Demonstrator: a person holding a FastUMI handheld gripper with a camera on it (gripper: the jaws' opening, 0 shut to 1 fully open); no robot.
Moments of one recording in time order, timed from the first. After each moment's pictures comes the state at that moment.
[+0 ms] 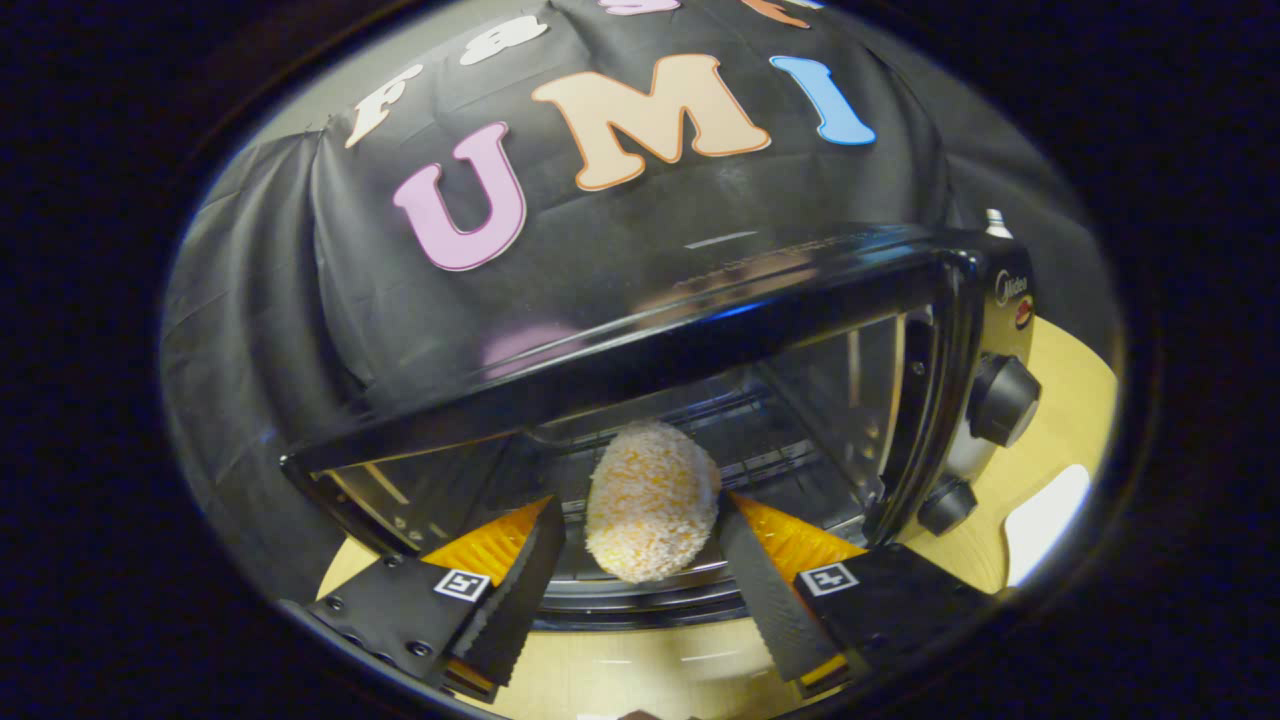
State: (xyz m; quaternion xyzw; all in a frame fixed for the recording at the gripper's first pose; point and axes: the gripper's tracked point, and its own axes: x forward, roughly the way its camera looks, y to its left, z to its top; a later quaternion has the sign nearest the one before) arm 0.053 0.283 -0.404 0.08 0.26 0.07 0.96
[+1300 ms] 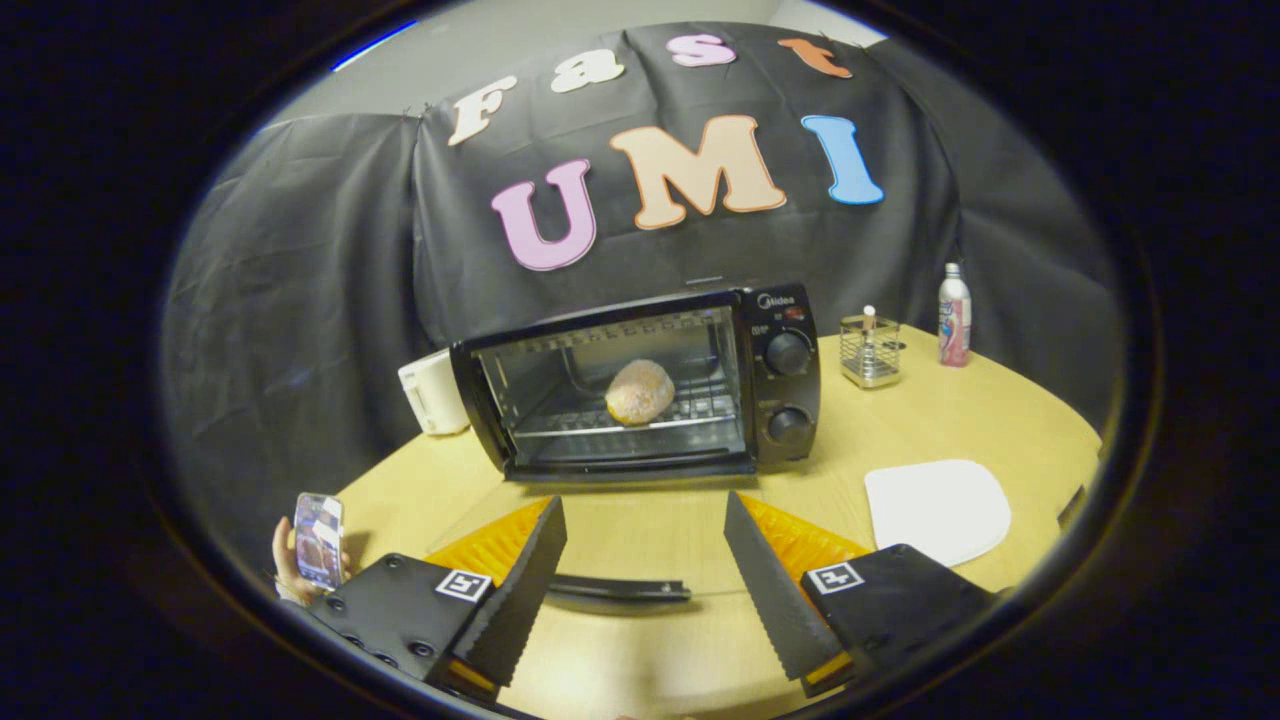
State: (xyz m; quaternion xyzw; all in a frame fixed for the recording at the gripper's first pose) arm -0.135 0.202 -0.369 0.02 0.22 0.12 0.97
